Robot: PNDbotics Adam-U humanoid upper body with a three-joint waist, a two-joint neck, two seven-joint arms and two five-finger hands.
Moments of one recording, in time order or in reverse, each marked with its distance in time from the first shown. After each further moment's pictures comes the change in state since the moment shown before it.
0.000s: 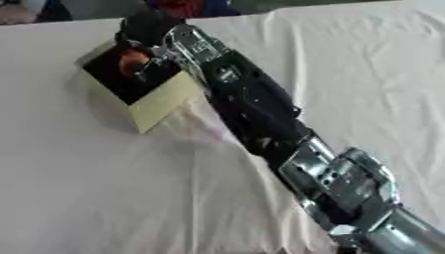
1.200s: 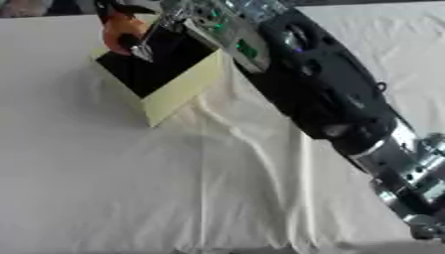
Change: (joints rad) left arm 0.003 0.022 0.006 0.000 -0.012 -0.001 0.013; right arm 0.005 -0.190 0.190 -0.431 -0.435 0.063 0.189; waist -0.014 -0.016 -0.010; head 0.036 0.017
